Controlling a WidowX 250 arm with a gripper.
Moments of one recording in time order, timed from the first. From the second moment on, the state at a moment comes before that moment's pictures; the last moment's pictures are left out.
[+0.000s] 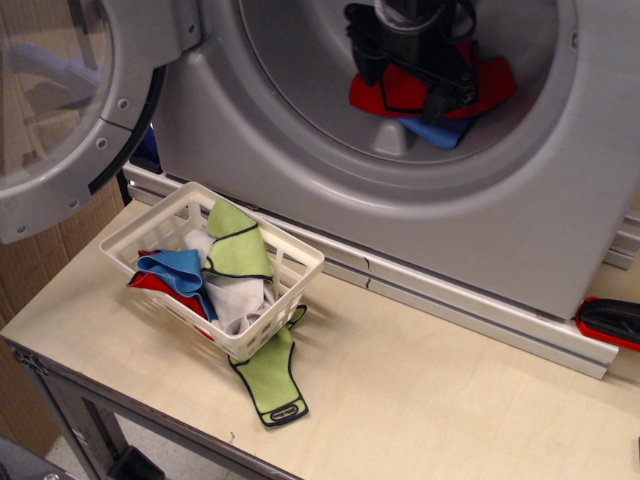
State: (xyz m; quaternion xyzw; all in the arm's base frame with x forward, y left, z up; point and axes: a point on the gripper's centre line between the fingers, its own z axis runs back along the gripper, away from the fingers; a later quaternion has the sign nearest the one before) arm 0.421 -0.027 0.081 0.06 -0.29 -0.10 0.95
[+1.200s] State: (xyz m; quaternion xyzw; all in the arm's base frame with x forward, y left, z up) arm 0.406 -0.015 0.079 0.06 -0.31 -0.07 0.95
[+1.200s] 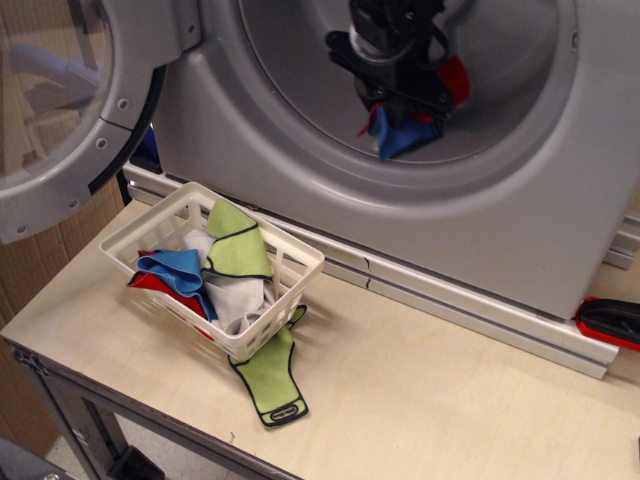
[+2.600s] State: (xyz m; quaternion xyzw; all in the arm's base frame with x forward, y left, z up) arm 0.254 0.055 0.021 0.03 -0.11 0.23 0.97
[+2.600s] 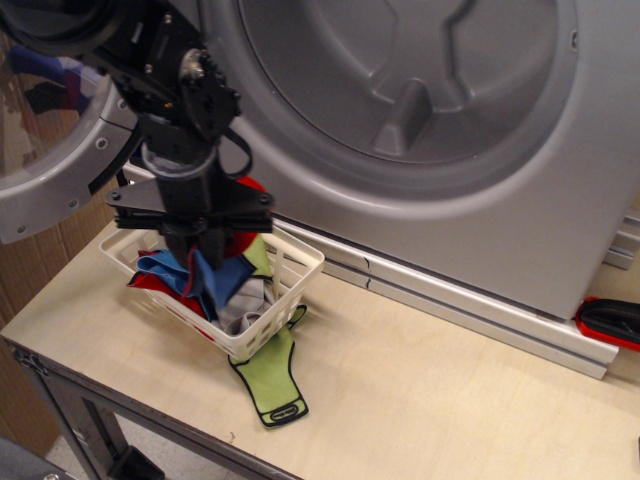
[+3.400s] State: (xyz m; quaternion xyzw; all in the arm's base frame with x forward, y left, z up) arm 0.272 0.058 0.011 0.05 -0.07 0.19 0.98
